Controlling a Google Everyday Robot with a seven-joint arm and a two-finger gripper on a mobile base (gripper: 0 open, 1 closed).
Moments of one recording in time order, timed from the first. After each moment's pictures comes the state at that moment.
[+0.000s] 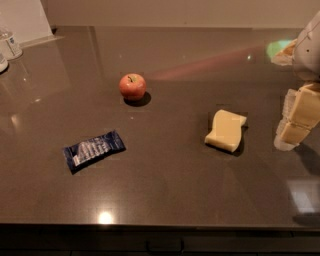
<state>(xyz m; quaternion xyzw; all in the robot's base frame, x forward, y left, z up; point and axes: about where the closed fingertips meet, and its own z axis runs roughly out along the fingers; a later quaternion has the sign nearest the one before) 0.438 -0.217 0.976 -0.60 0.78 -0.03 0.16</state>
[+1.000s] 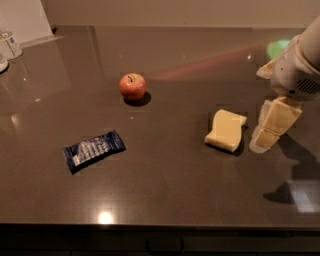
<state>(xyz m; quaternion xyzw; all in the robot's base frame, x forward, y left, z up) 0.464 -0.206 0.933 -0.58 0.79 -0.01 0.18</state>
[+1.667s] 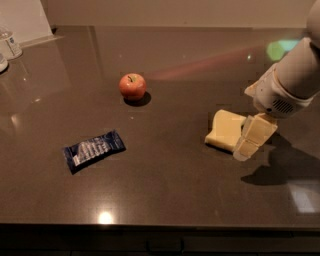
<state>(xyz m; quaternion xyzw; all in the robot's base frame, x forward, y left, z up) 0.485 -0.200 0.875 -0.56 0.81 0.03 0.18</state>
